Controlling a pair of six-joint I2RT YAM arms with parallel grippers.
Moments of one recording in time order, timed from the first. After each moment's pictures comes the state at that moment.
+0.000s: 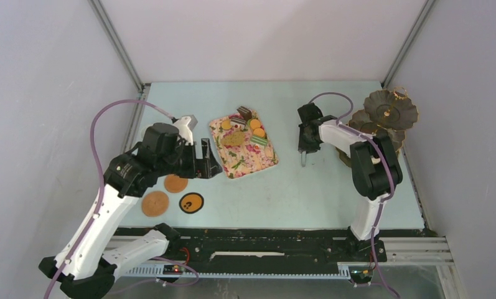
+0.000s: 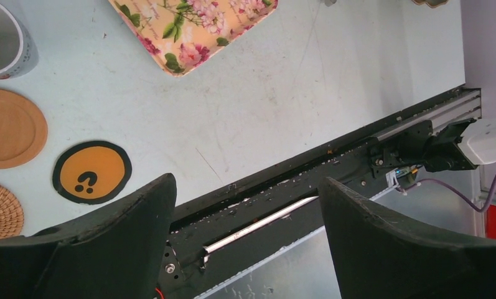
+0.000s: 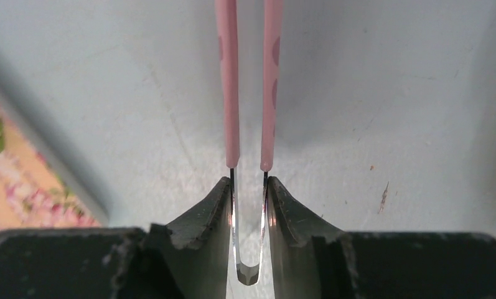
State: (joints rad) left arm -0.55 0.92 1.27 -1.09 0.13 -0.48; right arm 0.36 1.91 1.27 -0.52 0.13 0.46
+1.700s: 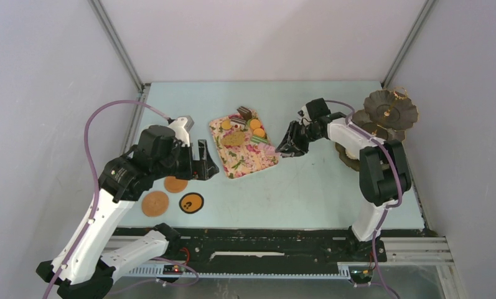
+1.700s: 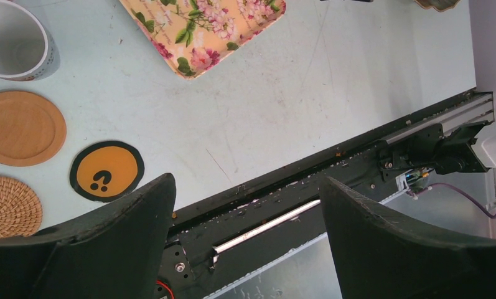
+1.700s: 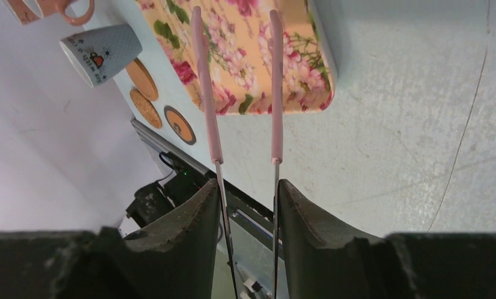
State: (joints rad) left arm -0.56 0.89 1.29 -1.11 0.08 -0.46; right arm 0.31 1.80 1.27 -0.58 -0.66 0.71
